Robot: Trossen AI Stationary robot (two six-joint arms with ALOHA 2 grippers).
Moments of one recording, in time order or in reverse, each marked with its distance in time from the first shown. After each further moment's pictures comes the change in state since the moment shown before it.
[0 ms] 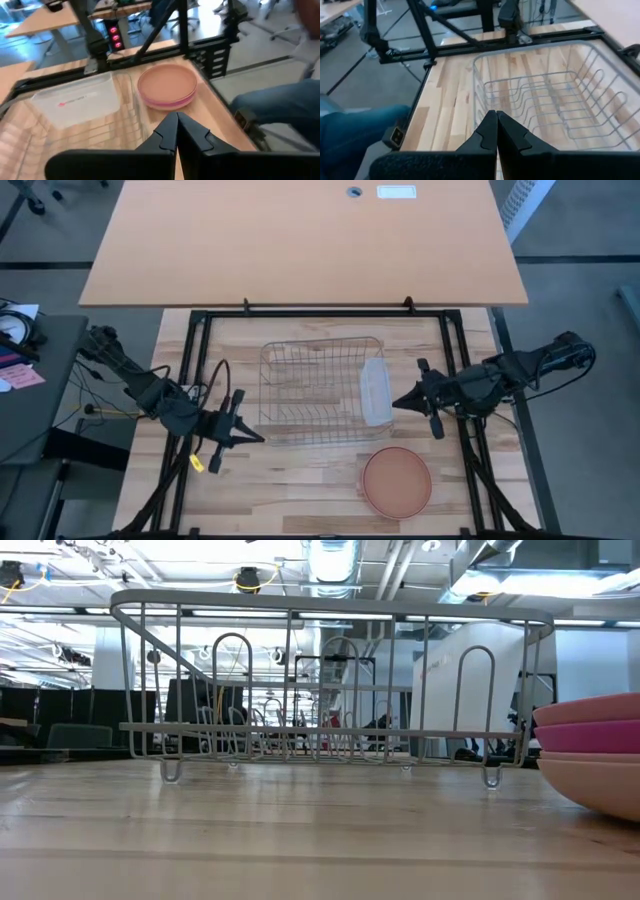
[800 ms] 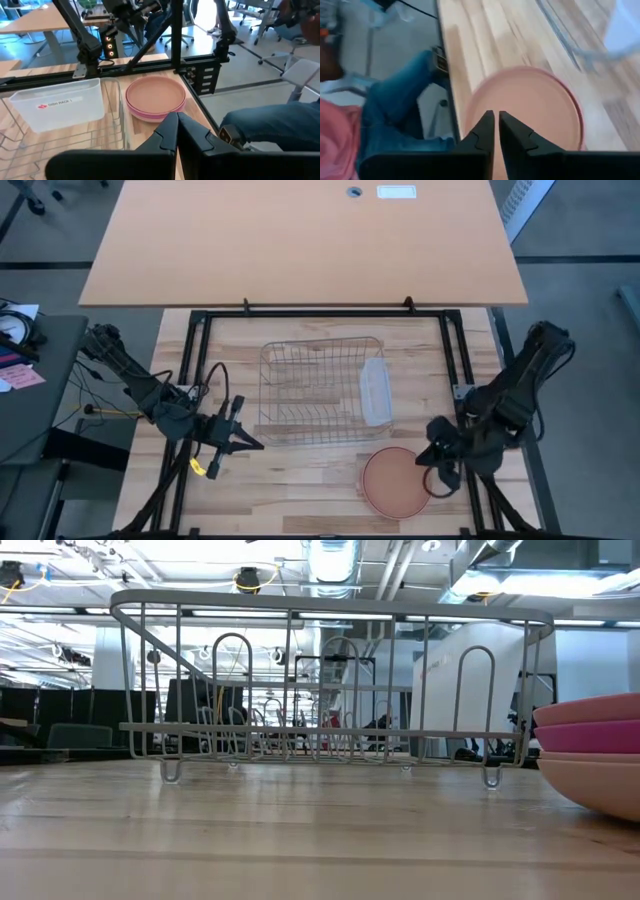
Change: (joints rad) left arm -0.051 0.000 -0.060 0.151 -0.013 -0.087; right arm 0.496 0.191 0.000 -0.248 0.117 0.898
